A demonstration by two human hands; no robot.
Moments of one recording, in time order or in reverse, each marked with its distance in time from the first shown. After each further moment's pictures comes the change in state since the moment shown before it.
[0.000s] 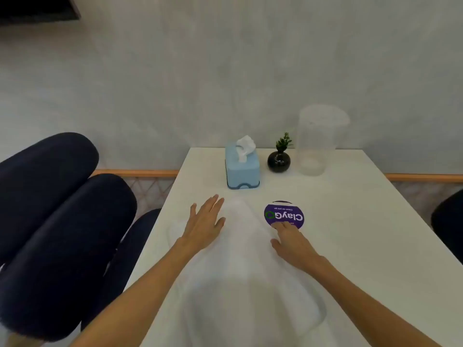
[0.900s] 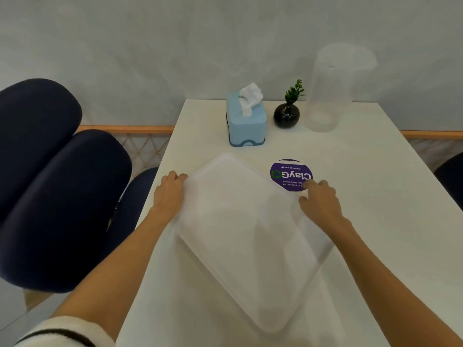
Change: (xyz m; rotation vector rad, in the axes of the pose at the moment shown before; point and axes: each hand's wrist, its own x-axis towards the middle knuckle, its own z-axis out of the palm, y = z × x) left_hand -0.010 -0.085 0.017 0.094 0.024 -0.231; right_hand -0.001 0.012 -0.009 -0.011 0.142 0.365
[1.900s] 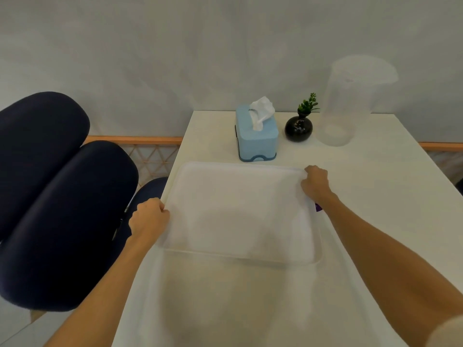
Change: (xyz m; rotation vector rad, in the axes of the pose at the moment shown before) left_hand -0.003 -0.045 -0.020 -0.188 -0.005 -0.407; right_hand 0.123 -0.034 0.014 0.240 -0.025 0.068
